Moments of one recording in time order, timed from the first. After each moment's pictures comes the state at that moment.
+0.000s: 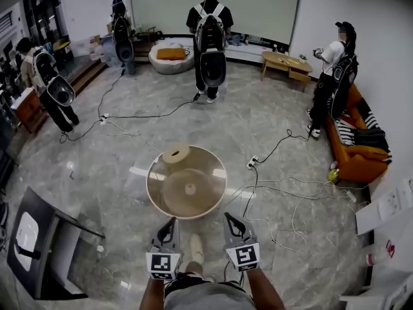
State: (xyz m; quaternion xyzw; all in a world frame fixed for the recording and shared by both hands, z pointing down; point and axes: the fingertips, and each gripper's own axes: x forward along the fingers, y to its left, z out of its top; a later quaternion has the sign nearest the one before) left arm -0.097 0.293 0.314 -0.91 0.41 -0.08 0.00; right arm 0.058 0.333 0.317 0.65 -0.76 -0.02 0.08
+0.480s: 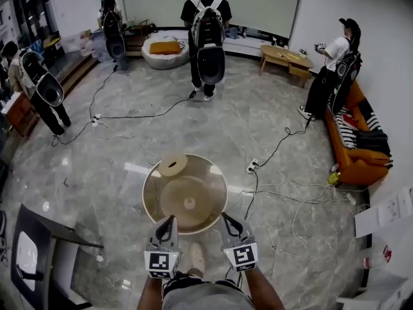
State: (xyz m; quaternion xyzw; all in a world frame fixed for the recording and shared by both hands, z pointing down) left arm -0.056 0.125 0.317 -0.91 0.40 -0.09 -0.02; right arm 0.093 0.171 0.314 0.65 -0.76 0.00 0.09
